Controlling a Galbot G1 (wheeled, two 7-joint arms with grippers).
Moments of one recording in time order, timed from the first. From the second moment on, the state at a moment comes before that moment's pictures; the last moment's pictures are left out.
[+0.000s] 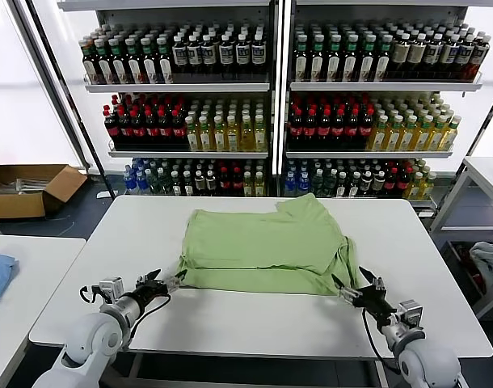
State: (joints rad) left arm 1.16 -1.07 -0.41 -1.78 -0.72 0.57 -0.02; right arm -1.35 1.12 0.56 1.82 0.40 -0.31 -0.16
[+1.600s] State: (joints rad) left arm 1.70 -1.10 -0.67 -2.17 -0.56 0.58 -0.01; right arm -1.78 1.11 0.65 2.18 0.39 -0.32 -0.16
